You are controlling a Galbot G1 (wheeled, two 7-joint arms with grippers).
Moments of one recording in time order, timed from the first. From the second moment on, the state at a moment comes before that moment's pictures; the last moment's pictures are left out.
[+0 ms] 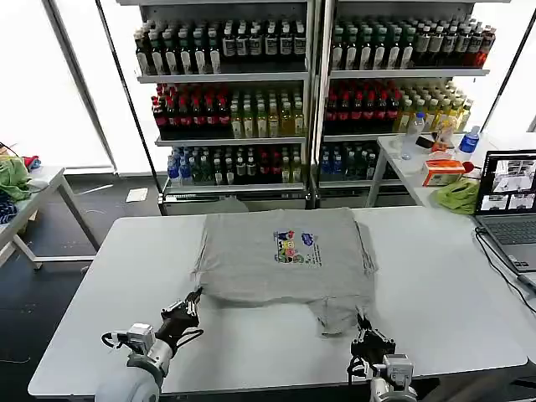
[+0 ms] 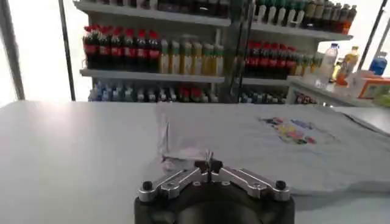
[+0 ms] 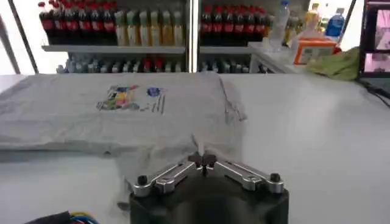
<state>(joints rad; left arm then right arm) 1.35 -1.22 -0.45 -1.94 -0.43 0.33 -0.01 -1.48 1.23 0.32 2.19 0.32 -0.46 0.41</state>
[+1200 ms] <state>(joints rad) 0.94 -1.20 -0.33 -1.64 -0.54 0.31 -0.01 -0.82 1.26 0.28 1.75 0.36 -0.51 0.29</state>
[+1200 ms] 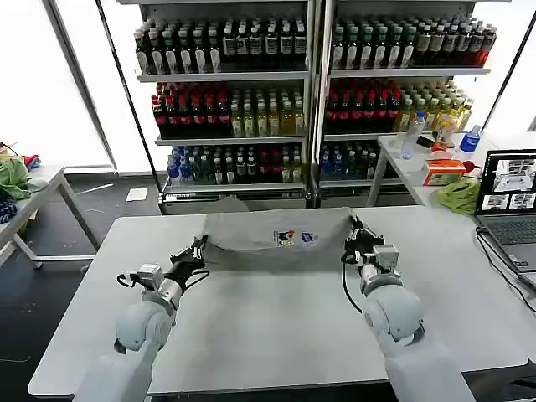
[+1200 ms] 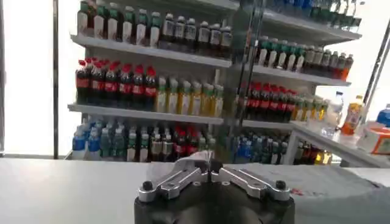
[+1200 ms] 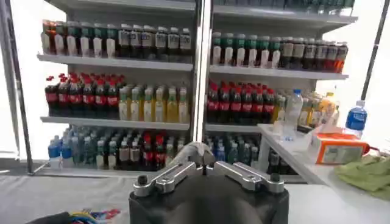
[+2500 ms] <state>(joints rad) 0.70 -1.19 -0.20 -1.35 -0.60 0.41 -0.05 -0.59 1.44 0.28 1.33 0.58 -0.55 0.39</state>
